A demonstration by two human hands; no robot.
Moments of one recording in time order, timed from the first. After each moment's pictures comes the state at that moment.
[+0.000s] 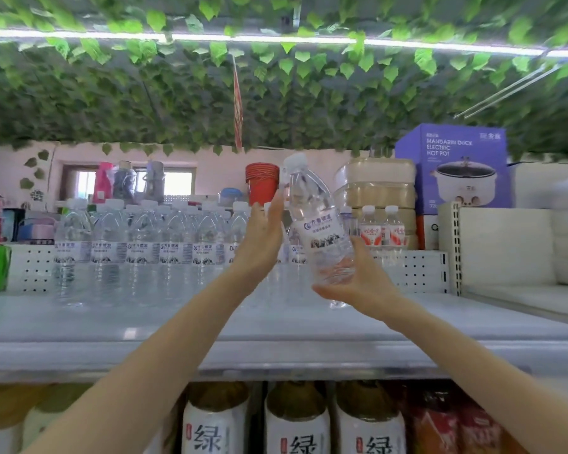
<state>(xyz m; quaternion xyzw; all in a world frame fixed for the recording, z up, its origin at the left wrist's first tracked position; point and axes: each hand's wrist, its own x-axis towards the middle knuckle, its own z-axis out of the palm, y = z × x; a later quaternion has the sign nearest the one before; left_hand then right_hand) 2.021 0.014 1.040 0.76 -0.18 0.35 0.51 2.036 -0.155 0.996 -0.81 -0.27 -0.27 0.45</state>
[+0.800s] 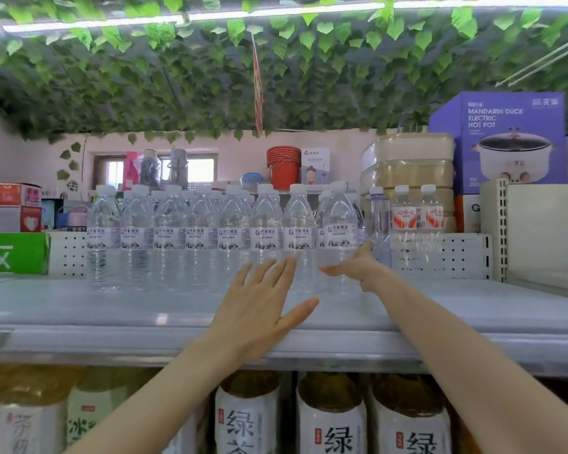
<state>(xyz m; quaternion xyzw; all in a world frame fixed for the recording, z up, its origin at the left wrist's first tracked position) 2.015 0.070 0.951 0.91 -0.14 0.38 -0.05 2.148 -0.105 1.001 -0.81 -0.06 -0.08 0.58</state>
